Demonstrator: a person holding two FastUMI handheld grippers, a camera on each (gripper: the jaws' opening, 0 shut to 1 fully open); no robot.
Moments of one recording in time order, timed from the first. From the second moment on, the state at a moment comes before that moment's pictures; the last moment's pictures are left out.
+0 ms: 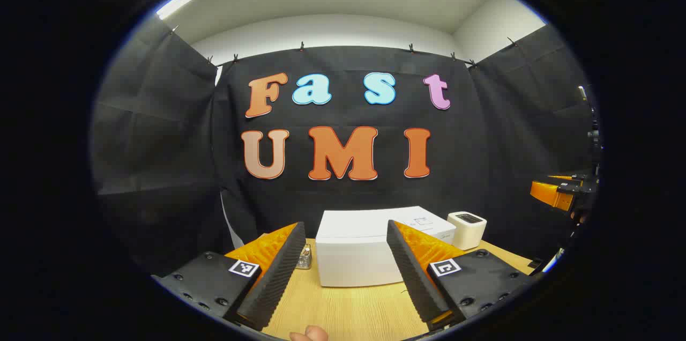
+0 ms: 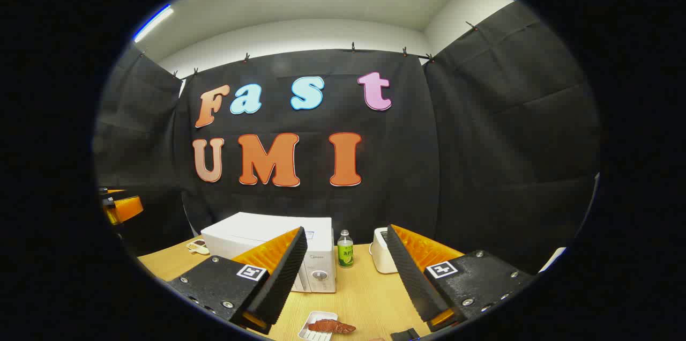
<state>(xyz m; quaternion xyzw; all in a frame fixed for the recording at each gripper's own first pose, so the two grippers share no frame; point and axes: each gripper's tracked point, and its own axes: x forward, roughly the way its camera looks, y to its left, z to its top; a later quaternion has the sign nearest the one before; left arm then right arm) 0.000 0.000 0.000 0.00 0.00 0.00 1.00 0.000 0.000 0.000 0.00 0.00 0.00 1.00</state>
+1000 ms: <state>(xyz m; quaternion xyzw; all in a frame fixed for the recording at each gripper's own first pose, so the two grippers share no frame) -0.002 0.002 -0.001 0.01 0.01 0.00 1.00 0.001 -0.006 -0.005 0.00 0.00 0.00 1.00</state>
